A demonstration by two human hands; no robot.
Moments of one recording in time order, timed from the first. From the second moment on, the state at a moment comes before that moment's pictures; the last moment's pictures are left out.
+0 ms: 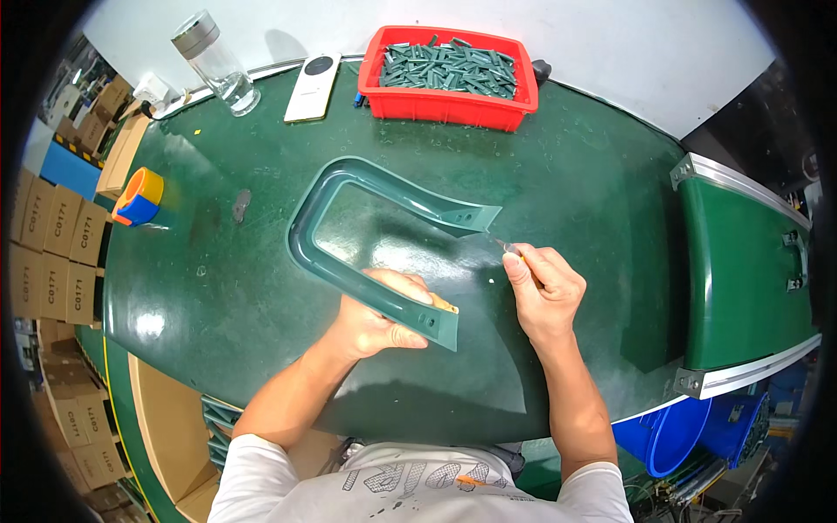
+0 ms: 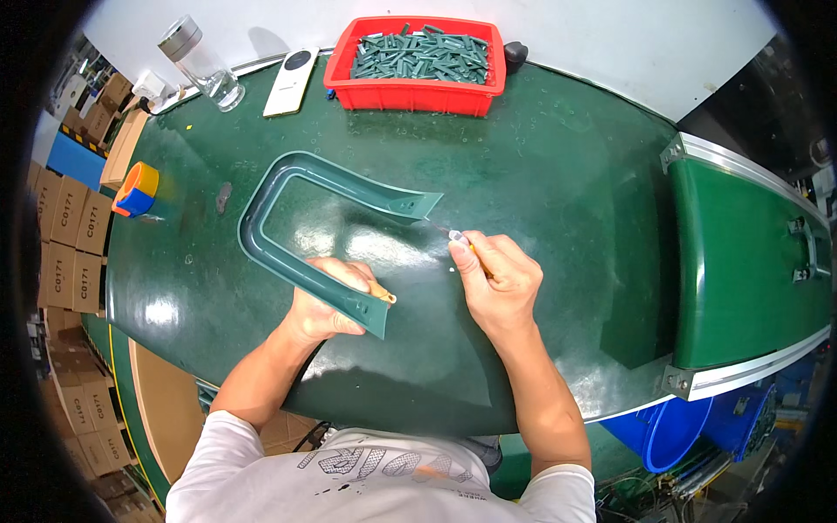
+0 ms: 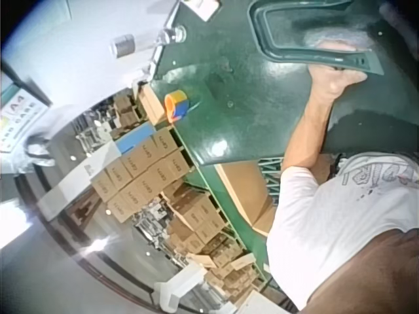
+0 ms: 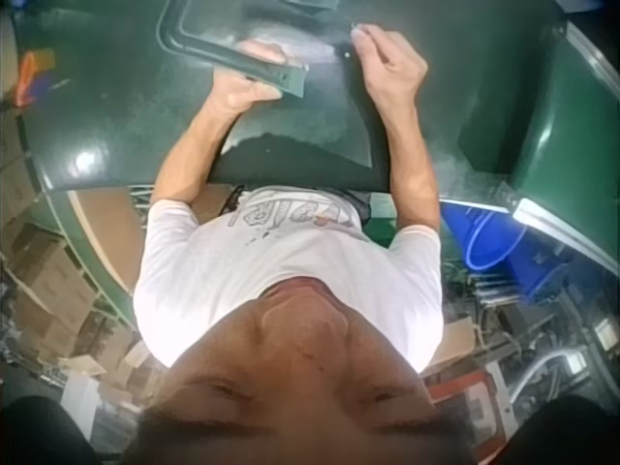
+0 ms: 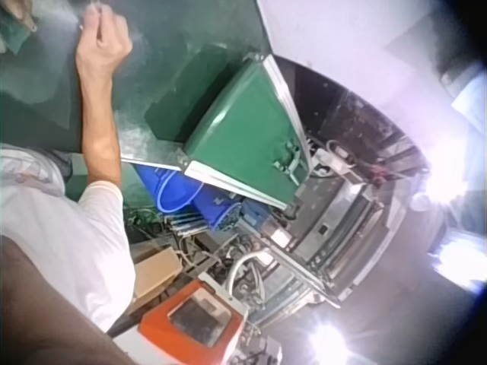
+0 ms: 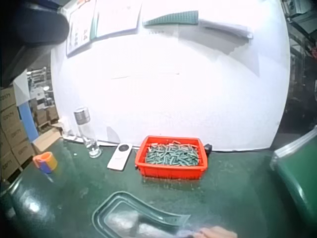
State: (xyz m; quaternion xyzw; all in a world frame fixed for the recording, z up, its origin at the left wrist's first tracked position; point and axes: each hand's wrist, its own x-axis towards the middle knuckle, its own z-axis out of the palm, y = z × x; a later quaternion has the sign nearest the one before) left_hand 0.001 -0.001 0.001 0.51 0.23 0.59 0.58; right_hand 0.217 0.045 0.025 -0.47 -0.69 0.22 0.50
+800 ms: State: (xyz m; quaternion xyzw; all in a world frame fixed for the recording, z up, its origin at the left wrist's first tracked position) left_hand 0.010 -0.003 -0.003 0.52 0.18 0.53 0.65; right_hand 0.251 0.065 0.036 -0.51 -0.50 0.48 0.52
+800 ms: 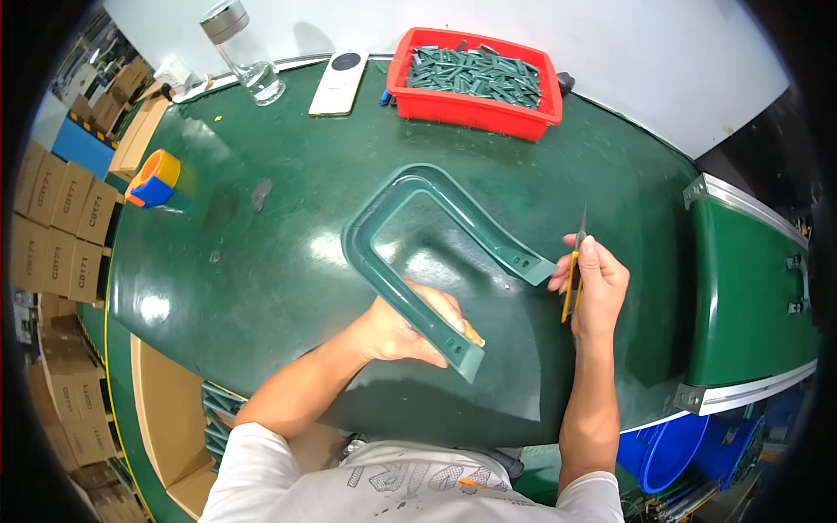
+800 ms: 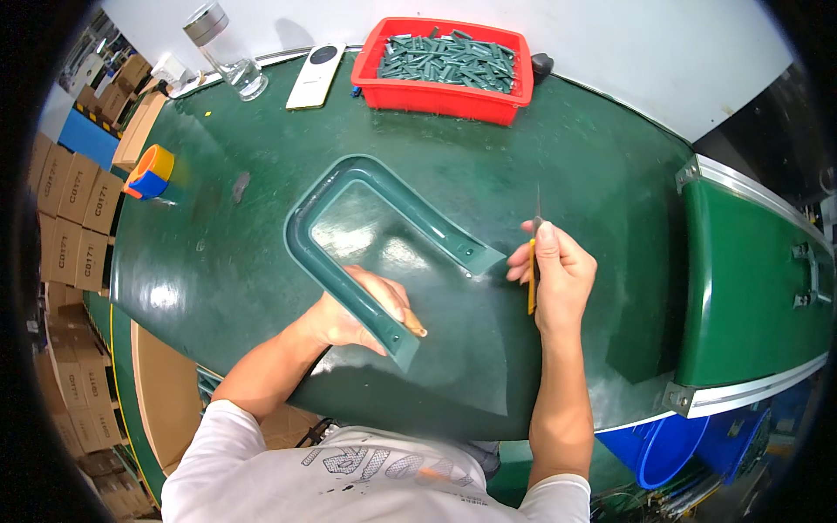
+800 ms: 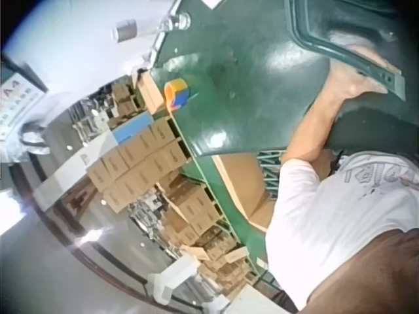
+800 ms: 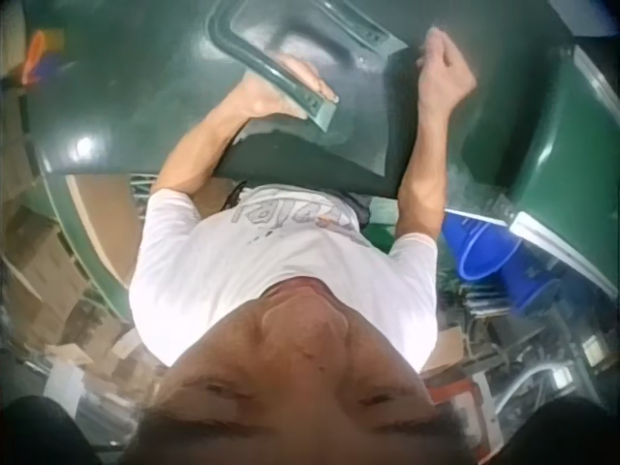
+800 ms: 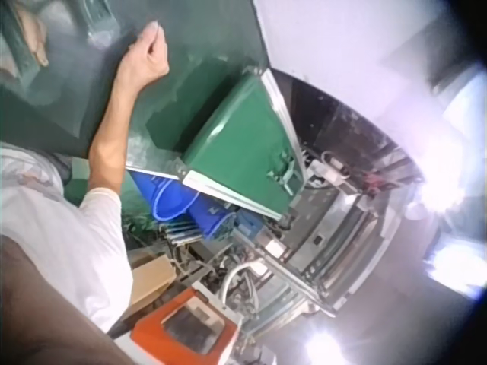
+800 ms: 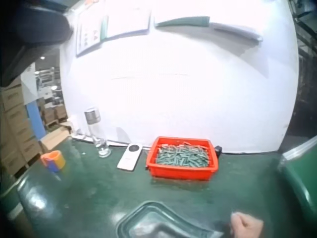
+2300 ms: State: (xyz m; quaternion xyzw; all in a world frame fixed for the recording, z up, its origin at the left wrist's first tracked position) left_hand -0.003 0.007 0.011 0.73 0.50 0.46 0.14; right_hand 0.256 0.075 0.021 -0.38 -0.35 0.69 0.50
